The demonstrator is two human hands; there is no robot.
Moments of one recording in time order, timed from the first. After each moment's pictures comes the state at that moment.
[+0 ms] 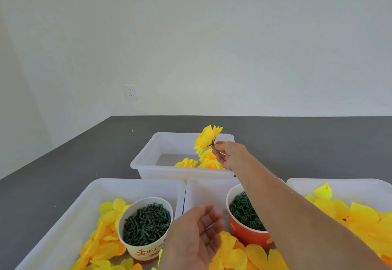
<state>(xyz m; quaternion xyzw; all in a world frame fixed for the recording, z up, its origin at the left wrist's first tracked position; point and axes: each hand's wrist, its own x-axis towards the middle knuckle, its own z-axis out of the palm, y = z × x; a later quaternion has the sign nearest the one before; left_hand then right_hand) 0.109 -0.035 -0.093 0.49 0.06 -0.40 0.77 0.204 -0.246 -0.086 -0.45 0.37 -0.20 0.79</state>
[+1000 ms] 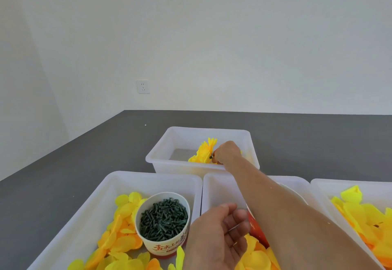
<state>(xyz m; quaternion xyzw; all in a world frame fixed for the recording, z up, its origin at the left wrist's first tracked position) 0.106 -0.032 -0.089 0.48 0.05 -0.41 0.77 0.246 -0.220 -0.115 -0.76 0.36 -0.18 0.51</state>
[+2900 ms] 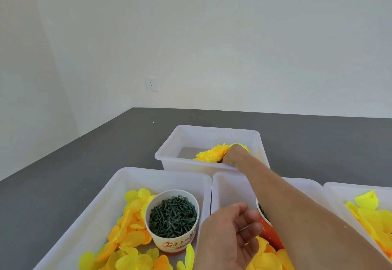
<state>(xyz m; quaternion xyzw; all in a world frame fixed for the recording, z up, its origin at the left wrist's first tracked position) 0.108 -0.030 -0.090 0.48 0.05 -0.42 0.77 0.267 -0.243 -0.134 -0.86 0.35 -0.06 0.37</state>
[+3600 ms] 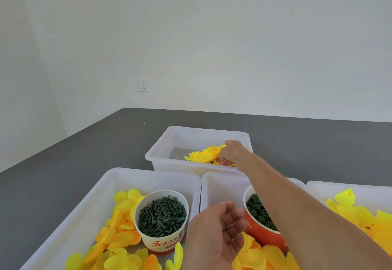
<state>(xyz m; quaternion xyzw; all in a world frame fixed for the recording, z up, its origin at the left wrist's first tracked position) 0.107 -0.031 -0.092 0.47 0.07 -0.41 0.78 0.234 -0.234 -0.106 -0.77 0.36 -0.09 0.52</state>
